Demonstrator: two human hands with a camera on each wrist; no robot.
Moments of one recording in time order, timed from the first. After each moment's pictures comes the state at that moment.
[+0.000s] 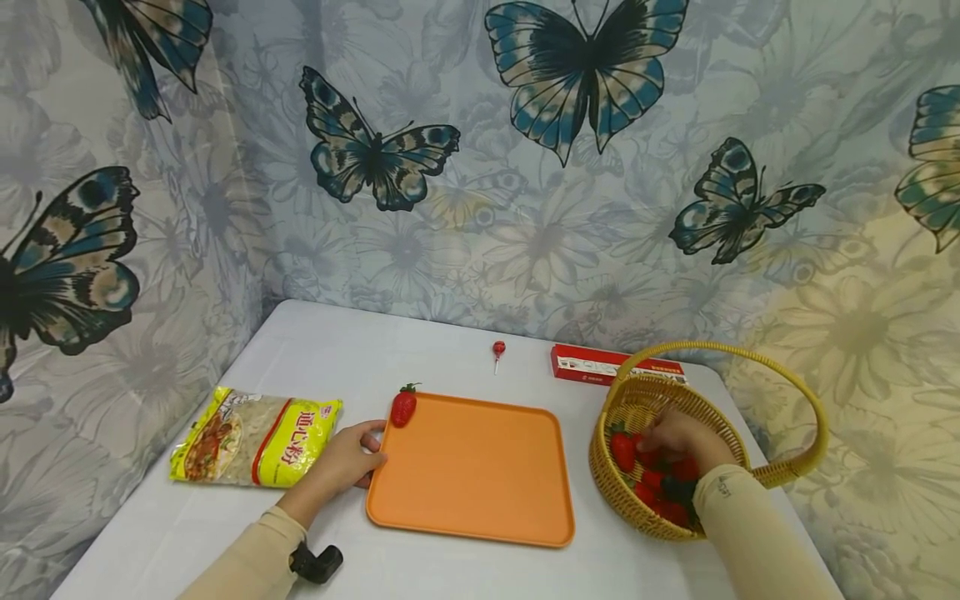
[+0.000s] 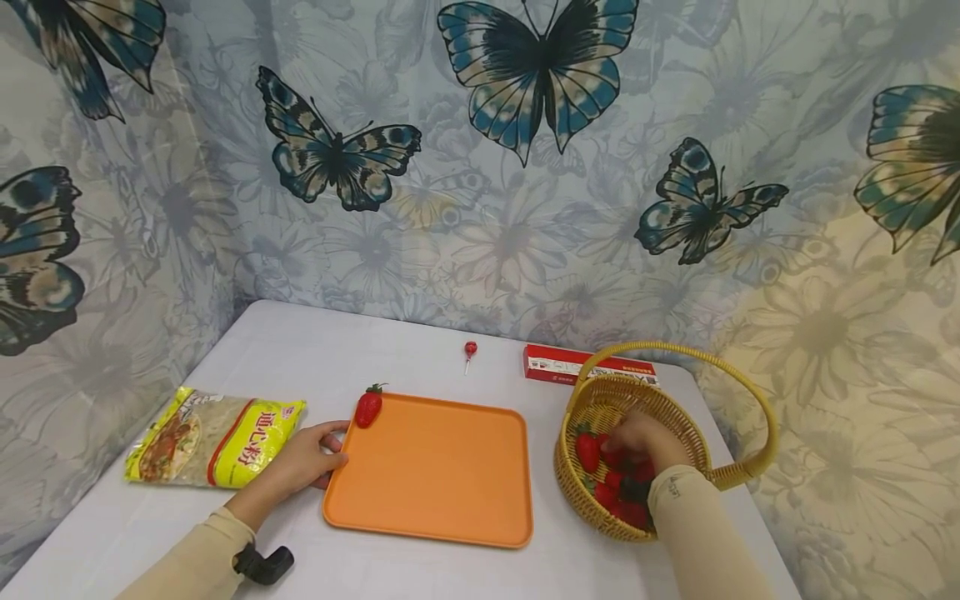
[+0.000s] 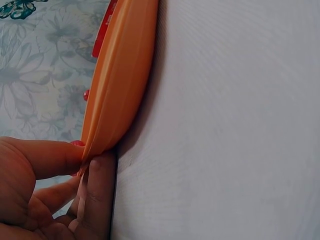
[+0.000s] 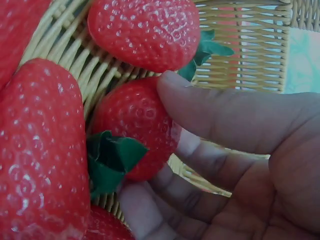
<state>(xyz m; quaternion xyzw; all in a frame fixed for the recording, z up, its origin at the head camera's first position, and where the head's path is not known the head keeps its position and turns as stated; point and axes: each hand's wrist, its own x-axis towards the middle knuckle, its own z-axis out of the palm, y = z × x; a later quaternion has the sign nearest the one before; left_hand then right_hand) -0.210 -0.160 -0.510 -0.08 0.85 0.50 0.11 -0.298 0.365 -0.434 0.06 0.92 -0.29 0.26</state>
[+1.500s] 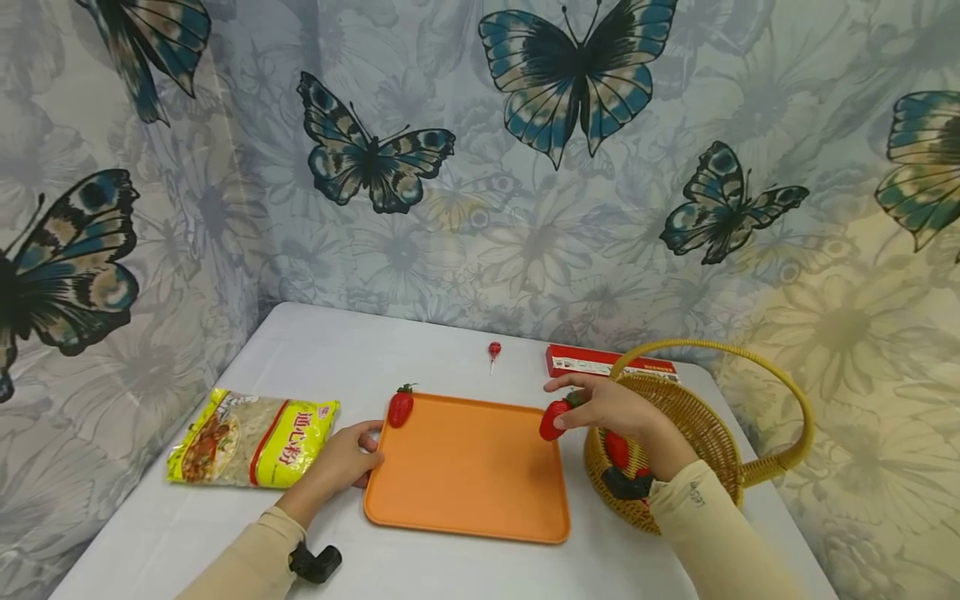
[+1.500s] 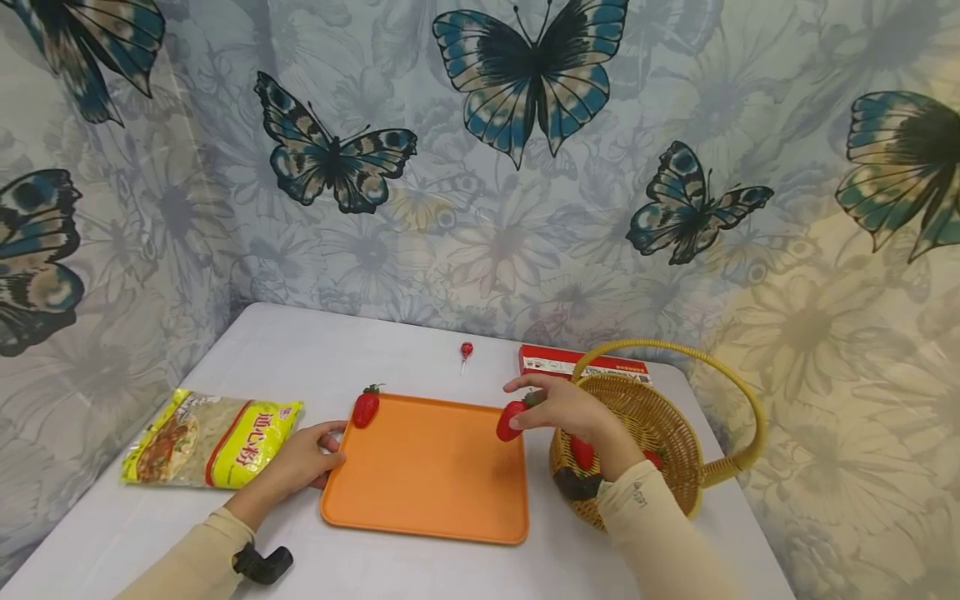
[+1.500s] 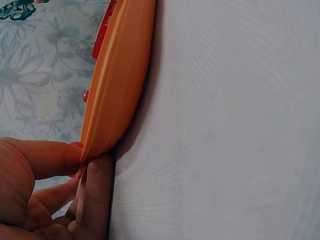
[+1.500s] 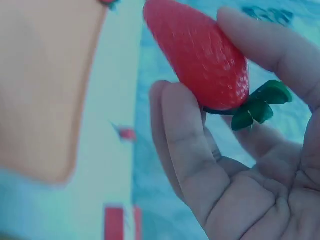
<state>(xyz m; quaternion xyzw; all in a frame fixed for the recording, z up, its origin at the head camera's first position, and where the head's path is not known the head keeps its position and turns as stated) -0.209 -0.160 -0.512 -0.08 0.86 0.49 0.12 -0.268 0.234 -0.370 -0.11 0.85 -0.44 0.25</state>
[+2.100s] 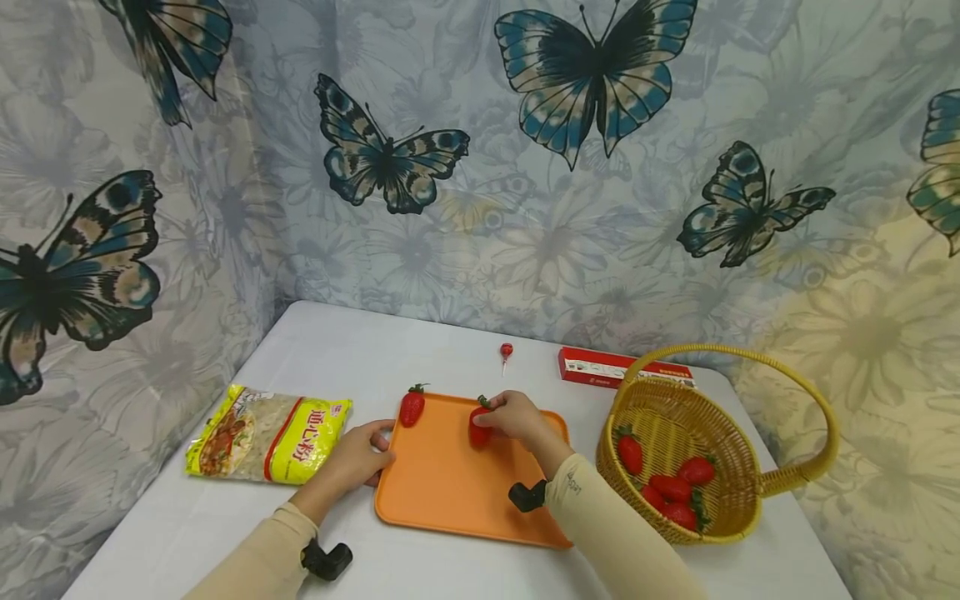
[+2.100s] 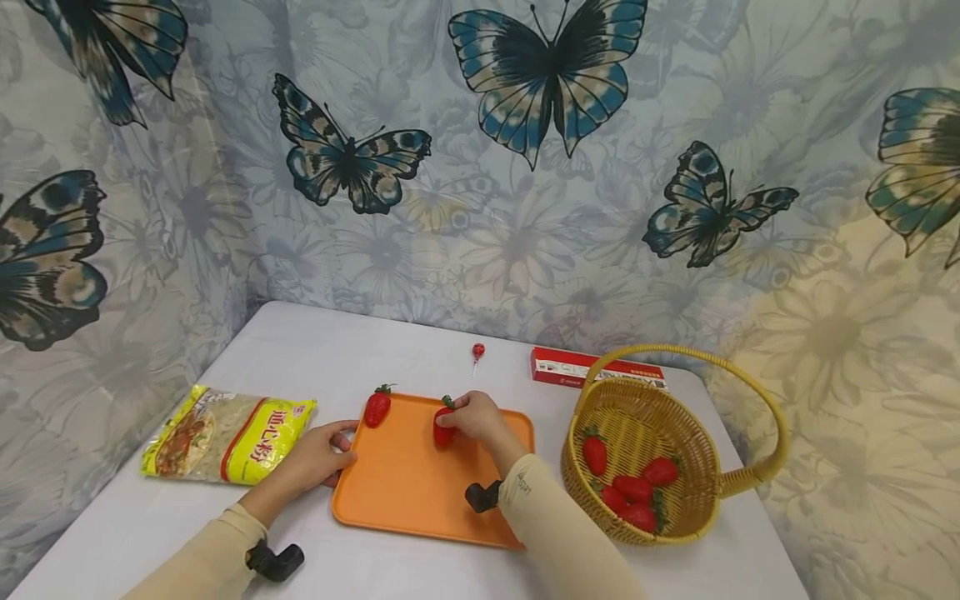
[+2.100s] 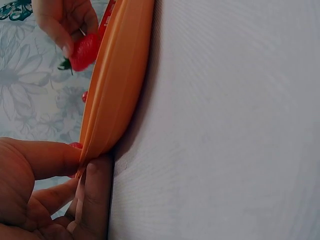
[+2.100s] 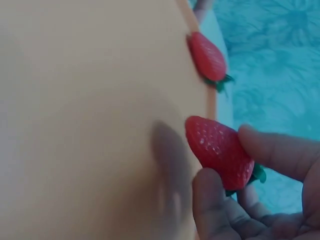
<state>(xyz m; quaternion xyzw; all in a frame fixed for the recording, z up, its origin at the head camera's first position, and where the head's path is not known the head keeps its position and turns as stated) -0.209 -0.159 -0.514 -0.08 0.86 0.49 0.11 -0.290 0.103 -0.464 0.03 0.85 -0.48 0.19</state>
